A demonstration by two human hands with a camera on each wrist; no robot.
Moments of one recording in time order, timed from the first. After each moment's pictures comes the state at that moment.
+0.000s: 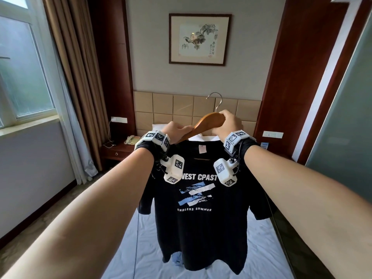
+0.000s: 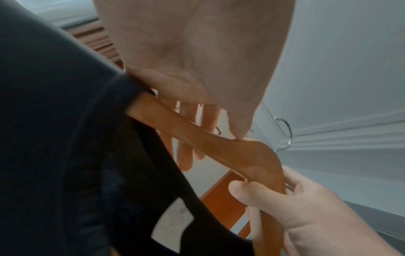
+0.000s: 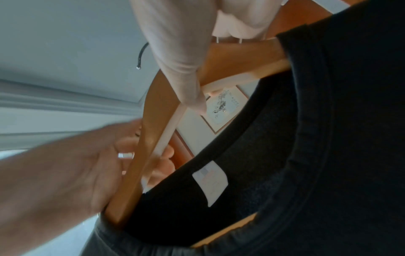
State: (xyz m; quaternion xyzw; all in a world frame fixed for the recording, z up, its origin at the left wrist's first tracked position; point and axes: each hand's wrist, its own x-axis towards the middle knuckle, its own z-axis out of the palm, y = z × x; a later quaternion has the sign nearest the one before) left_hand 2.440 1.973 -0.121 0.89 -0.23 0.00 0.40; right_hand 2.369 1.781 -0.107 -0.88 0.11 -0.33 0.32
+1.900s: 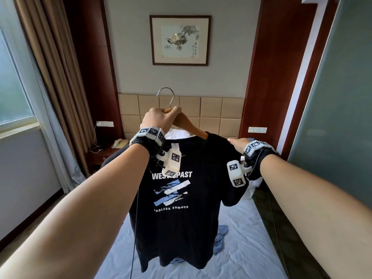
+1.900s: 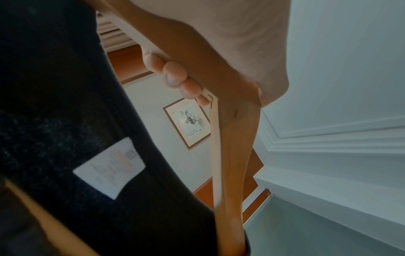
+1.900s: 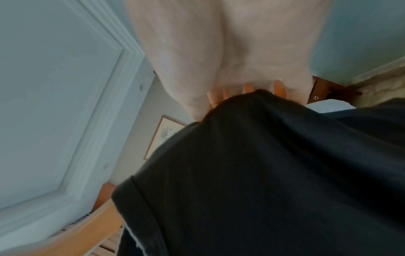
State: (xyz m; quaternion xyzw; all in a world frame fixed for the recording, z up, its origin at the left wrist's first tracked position) left_hand 2.387 1.951 -0.086 0.85 -0.14 0.21 0.47; right_hand 2.298 1.691 -0.134 -0.89 0.27 -0.05 0.35
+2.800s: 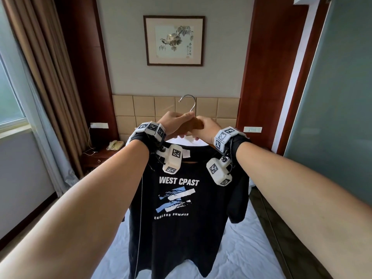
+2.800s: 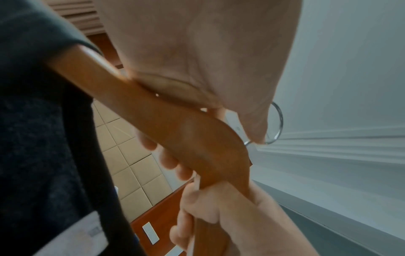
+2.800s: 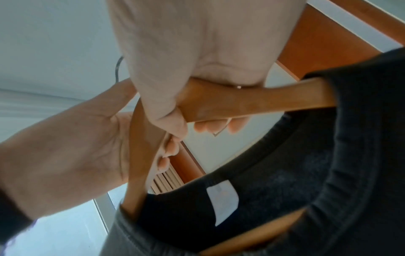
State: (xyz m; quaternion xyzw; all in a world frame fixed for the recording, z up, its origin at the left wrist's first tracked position) left_hand 2.406 1.917 -0.087 0.80 -0.33 -0.05 0.49; right_hand 2.324 1.772 -0.096 -0.91 0.03 -0.16 0.37
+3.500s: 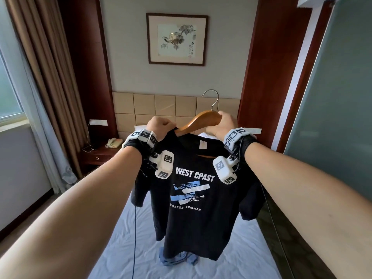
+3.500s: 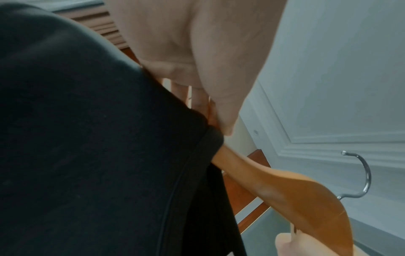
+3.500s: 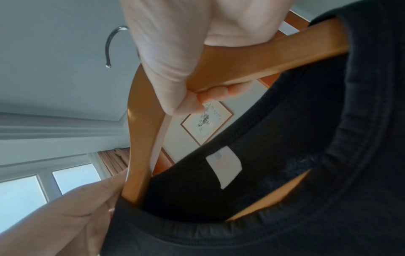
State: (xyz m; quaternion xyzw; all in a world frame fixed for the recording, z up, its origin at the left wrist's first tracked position) left_hand 2.434 1.952 -0.116 0.86 -0.24 0.10 0.43; right_hand 2.330 1.741 -0.099 -0.88 0.14 -0.29 0.34
